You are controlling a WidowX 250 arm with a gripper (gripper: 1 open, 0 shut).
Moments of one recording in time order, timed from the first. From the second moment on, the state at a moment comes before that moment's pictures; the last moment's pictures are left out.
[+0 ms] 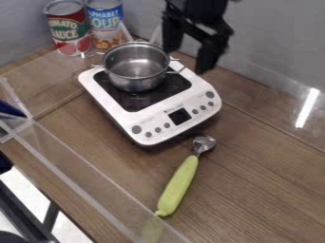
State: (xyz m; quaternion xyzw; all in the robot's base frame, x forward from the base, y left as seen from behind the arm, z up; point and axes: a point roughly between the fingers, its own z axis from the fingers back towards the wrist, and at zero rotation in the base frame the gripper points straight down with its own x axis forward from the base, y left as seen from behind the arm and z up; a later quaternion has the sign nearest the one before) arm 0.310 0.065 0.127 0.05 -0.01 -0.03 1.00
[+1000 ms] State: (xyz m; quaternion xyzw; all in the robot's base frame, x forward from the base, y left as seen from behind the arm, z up) arm 0.321 0.093 0.078 0.05 0.02 0.00 1.00
